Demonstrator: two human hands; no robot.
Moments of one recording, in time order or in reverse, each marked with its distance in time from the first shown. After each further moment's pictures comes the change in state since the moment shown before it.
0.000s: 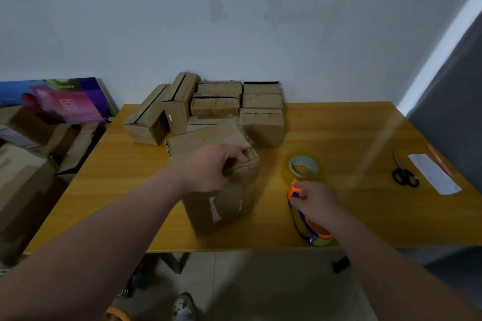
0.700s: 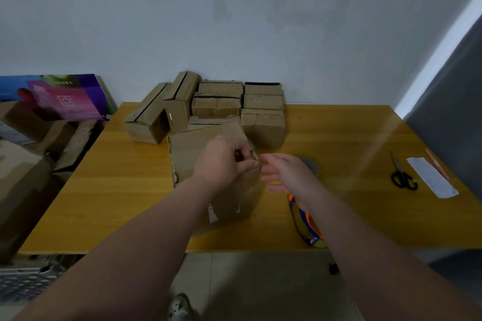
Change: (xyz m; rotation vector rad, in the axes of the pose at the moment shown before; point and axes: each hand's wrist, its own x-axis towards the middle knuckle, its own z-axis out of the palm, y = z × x) left_hand 0.023 -0.004 0.036 -0.193 0.435 -0.129; right_hand -0.007 -0.094 -0.021 0.777 -0.116 0.080
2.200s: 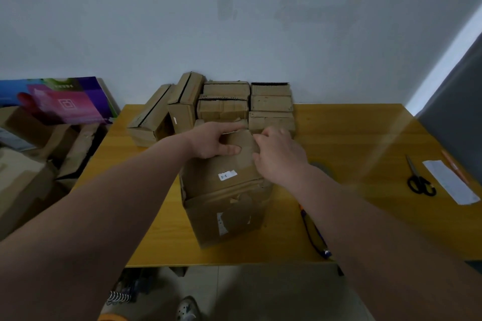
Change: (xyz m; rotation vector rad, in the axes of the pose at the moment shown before) left_hand 0.080 -0.053 -0.056 0.087 -0.541 -0.026; right_hand 0.044 -0.052 0.032 -1.193 0.185 -0.389
